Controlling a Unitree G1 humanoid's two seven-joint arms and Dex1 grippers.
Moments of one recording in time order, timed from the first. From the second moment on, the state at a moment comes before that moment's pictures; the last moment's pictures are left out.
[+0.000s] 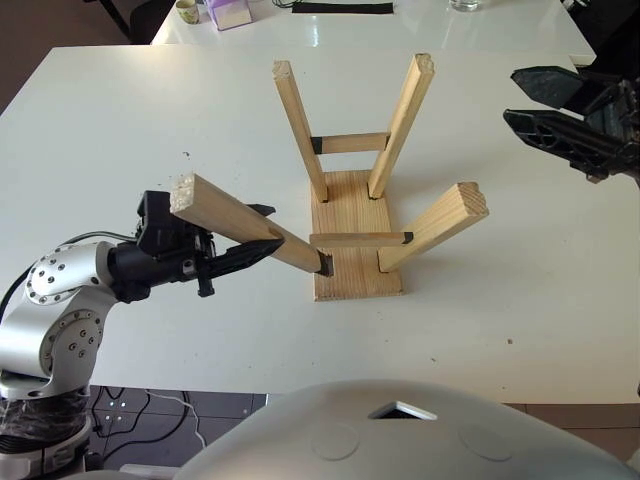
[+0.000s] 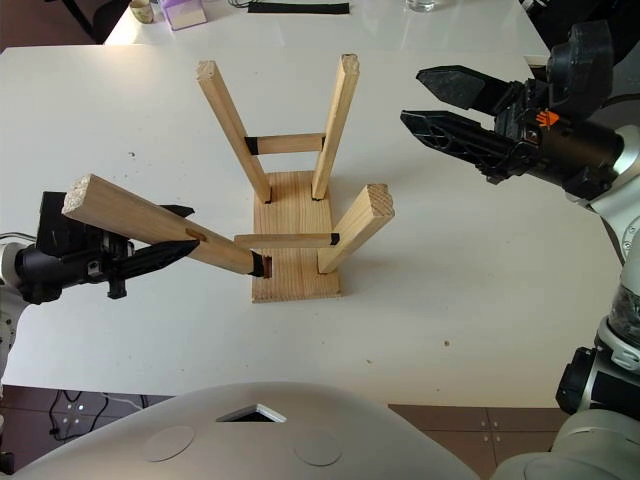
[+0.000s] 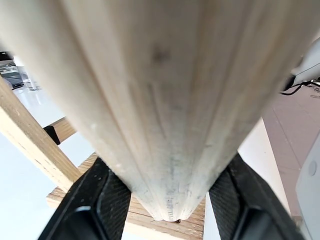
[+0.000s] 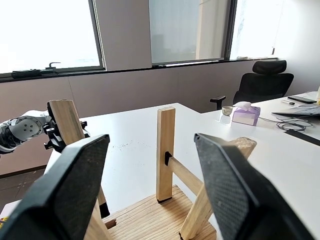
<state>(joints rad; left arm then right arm) 0.21 0.73 0.30 -0.54 -0.83 0.39 -1.13 -0.29 -0.86 -0.38 -0.34 1.10 0.78 0.96</state>
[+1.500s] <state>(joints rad) 0.08 0.80 0.07 -0.41 -0.64 0.23 -1.18 -0.29 -0.85 -0.34 -0.35 1.06 0.74 1.01</state>
